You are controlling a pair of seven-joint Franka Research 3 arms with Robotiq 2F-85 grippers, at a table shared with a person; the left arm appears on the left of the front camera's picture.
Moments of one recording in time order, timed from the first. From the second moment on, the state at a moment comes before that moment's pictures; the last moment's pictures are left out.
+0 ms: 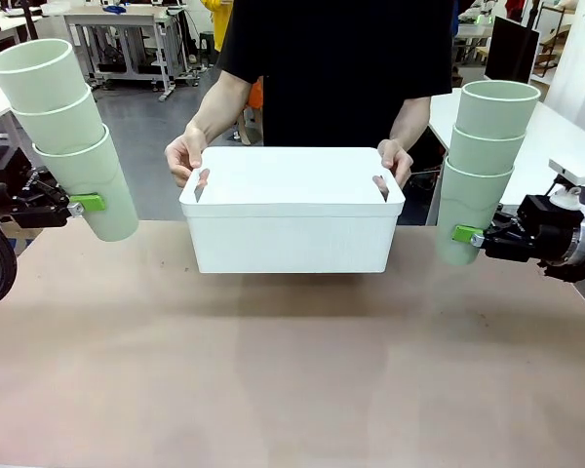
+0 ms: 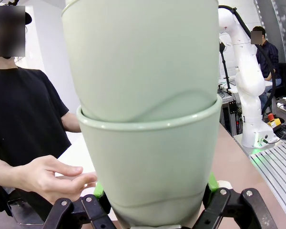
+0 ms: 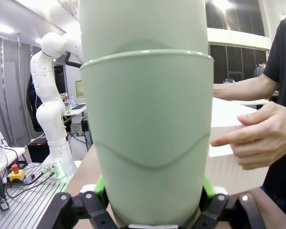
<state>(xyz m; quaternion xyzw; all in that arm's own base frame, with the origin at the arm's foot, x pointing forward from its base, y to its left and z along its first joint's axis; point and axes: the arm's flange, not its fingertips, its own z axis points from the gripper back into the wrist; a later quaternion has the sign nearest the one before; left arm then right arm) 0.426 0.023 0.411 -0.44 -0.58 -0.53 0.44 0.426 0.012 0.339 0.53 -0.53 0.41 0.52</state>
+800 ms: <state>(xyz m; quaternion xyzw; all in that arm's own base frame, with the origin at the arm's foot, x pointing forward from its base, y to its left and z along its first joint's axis) 0.426 0.023 0.411 -0.44 -0.58 -0.53 0.44 0.426 0.012 0.339 0.53 -0.53 0.41 0.52</state>
